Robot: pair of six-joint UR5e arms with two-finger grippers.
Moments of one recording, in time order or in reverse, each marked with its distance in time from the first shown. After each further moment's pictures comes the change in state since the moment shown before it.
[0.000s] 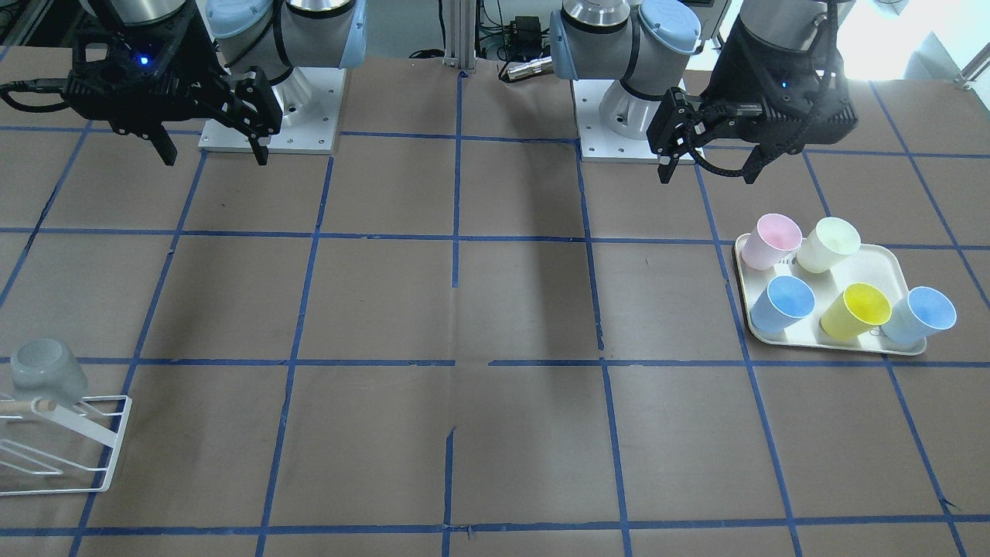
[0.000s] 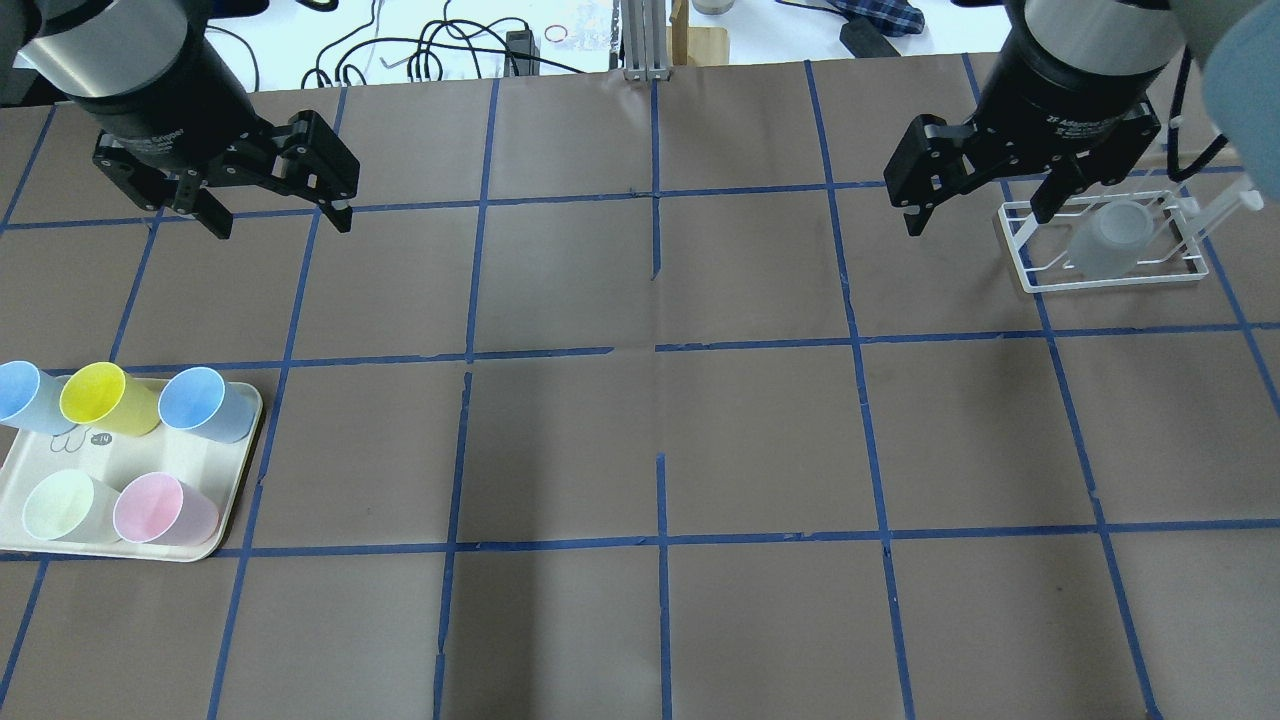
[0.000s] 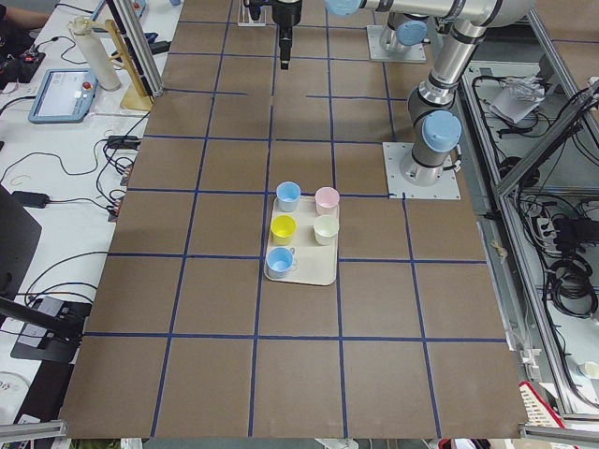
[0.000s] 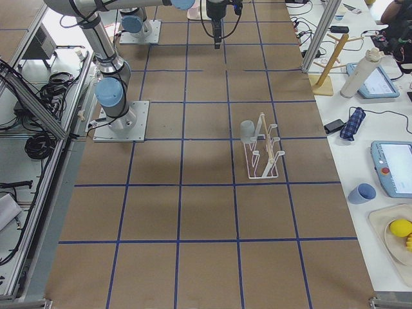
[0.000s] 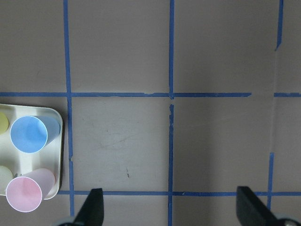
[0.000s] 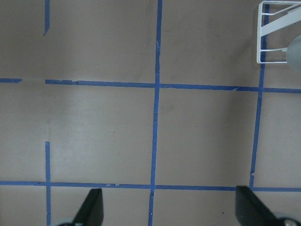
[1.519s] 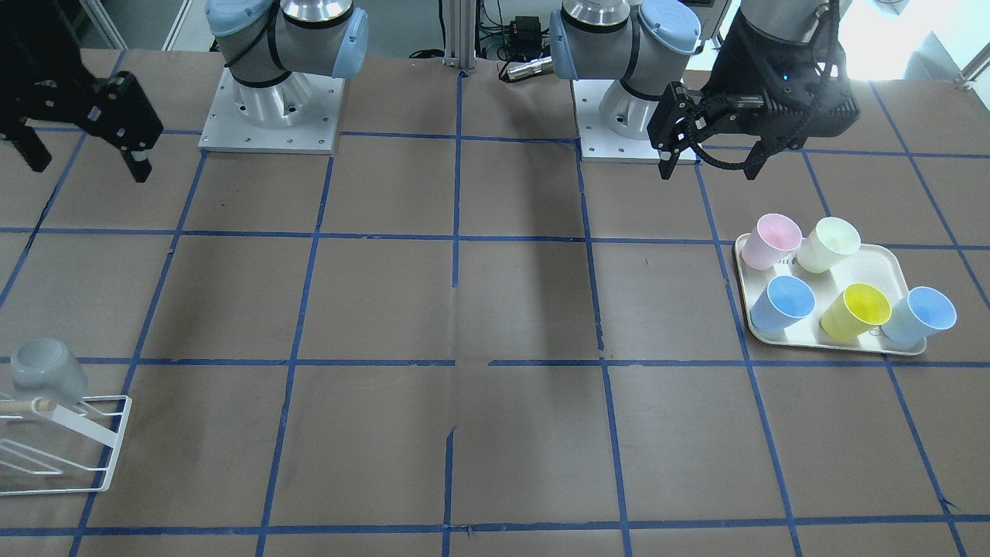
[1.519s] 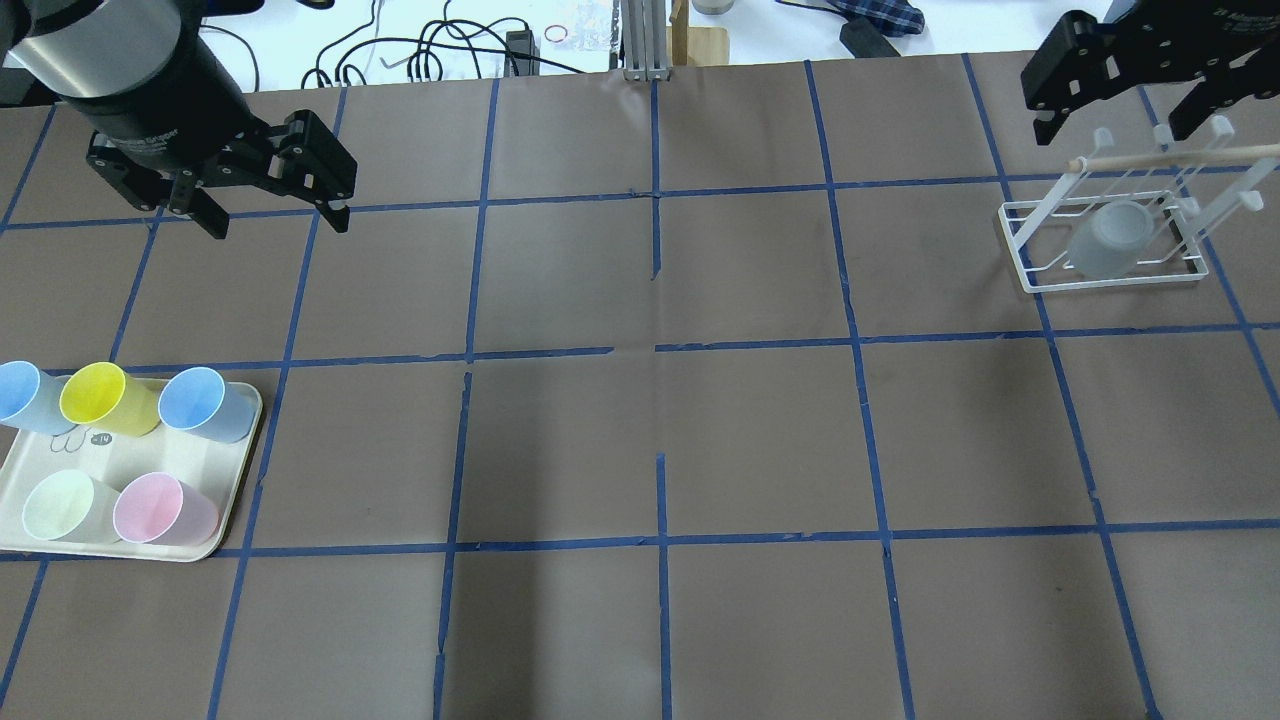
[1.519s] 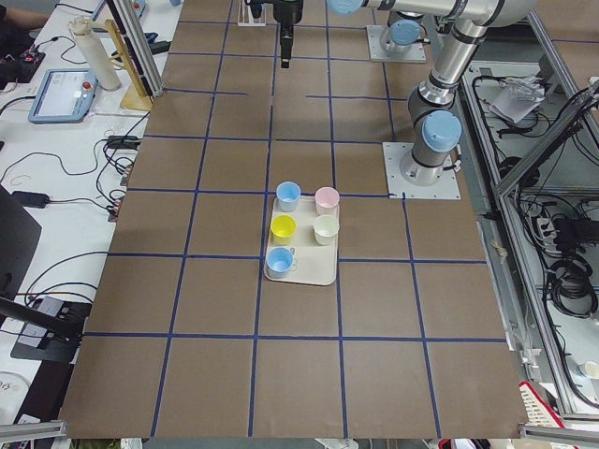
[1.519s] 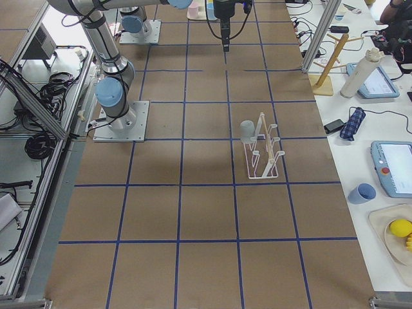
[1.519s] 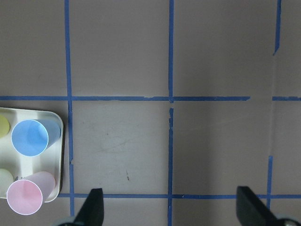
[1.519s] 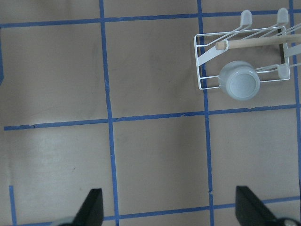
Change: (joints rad) left arm -0.001 0.009 -0.001 -0.002 -0.001 0.000; right arm -0.198 0.064 -0.099 -0.039 -0.019 -0.098
